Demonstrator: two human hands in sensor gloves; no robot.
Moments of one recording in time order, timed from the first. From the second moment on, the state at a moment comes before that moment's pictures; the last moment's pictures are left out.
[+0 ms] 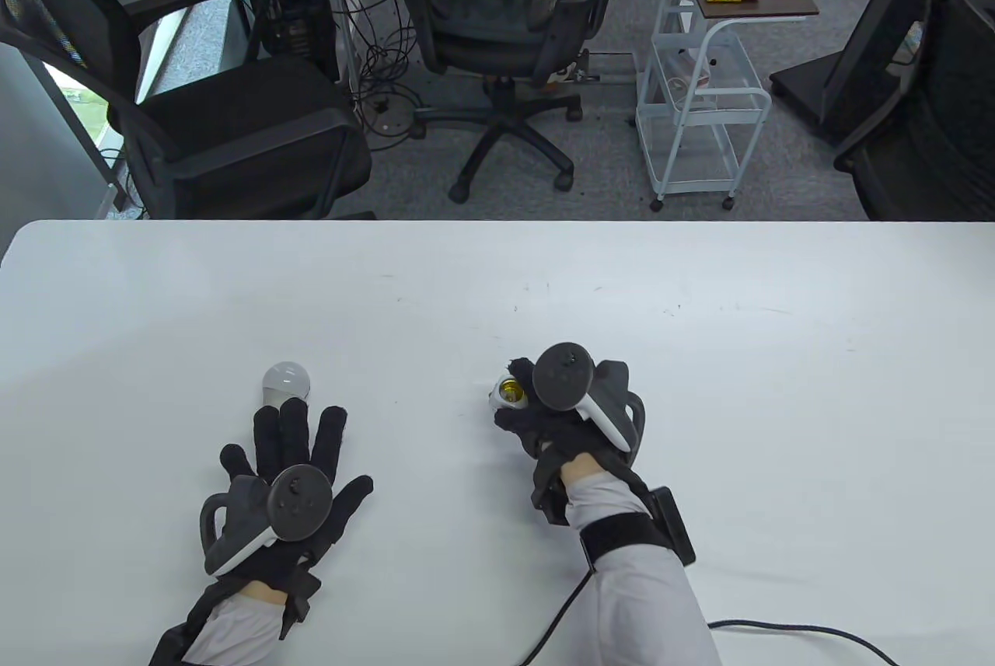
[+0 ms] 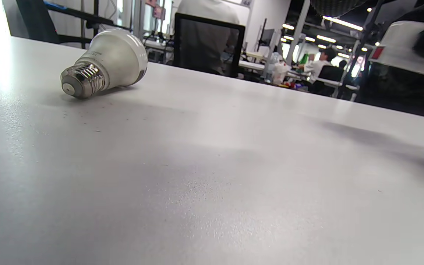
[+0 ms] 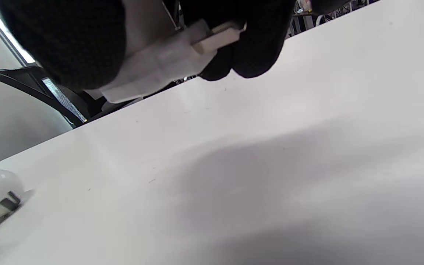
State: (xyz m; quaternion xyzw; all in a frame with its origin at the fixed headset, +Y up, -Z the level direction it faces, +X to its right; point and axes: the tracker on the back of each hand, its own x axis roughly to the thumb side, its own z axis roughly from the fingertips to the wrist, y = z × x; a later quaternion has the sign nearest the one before) left_hand -0.260 -0.706 -0.280 -0.05 -0.09 0.07 0.99; right_hand 0.064 -0.667 -0.345 0.05 0.03 0.97 0.25
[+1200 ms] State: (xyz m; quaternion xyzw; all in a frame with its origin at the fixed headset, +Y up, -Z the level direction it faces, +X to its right) left_hand -0.299 -0.704 -0.396 -0.17 0.18 -0.01 0.97; right_hand 0.109 -0.704 -0.296 0.04 -0.06 0.93 0.37
